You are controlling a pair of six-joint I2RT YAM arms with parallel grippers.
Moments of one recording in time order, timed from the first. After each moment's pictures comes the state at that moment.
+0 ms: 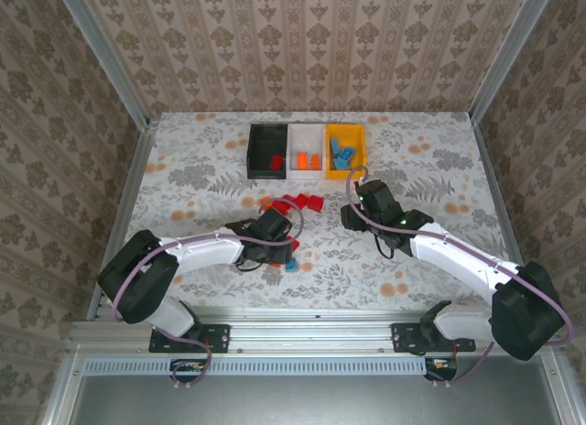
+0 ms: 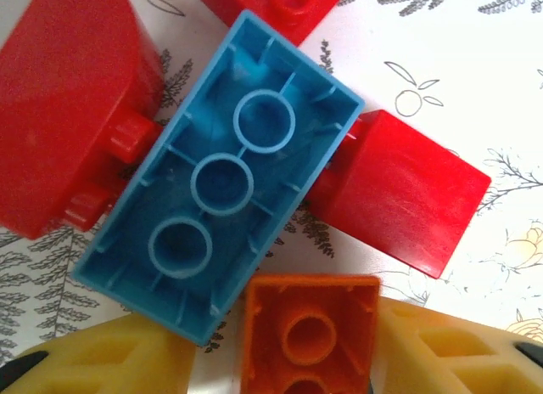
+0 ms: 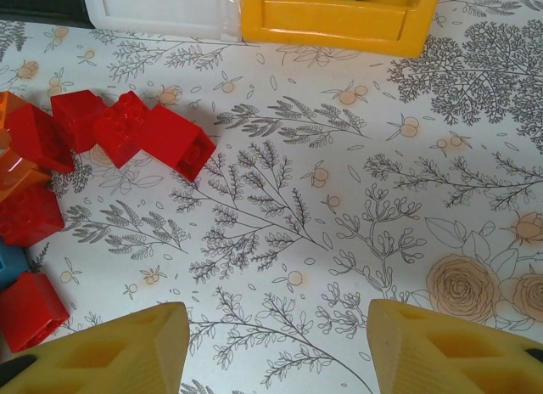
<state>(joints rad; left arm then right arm) -0.86 1.52 0.74 -0.38 -0.05 -0.67 0.56 1.25 0.79 -0.35 0.20 0.39</state>
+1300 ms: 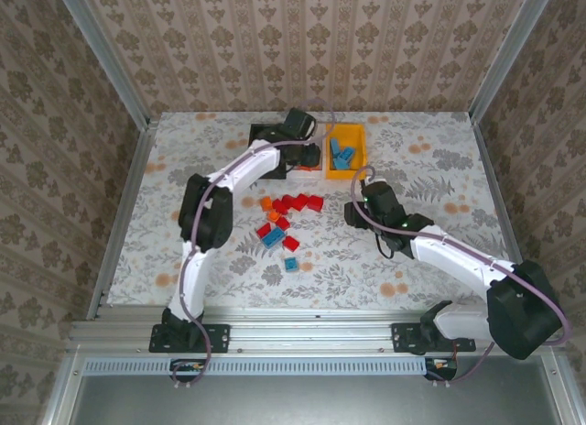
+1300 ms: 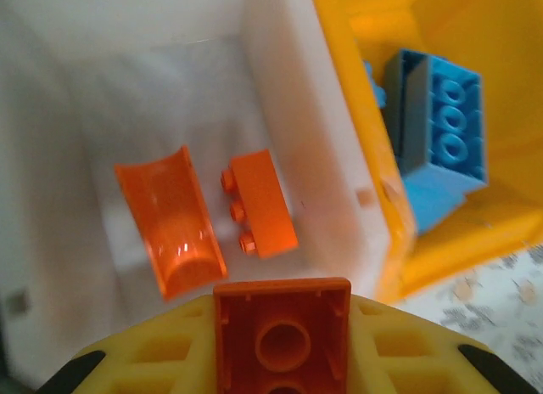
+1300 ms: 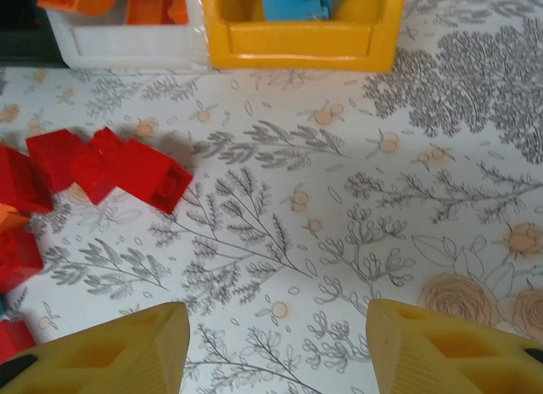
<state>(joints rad) -0.62 2.29 2.02 -0.64 0.04 -0.31 0.51 1.25 0.71 -0.22 0.21 0.42</state>
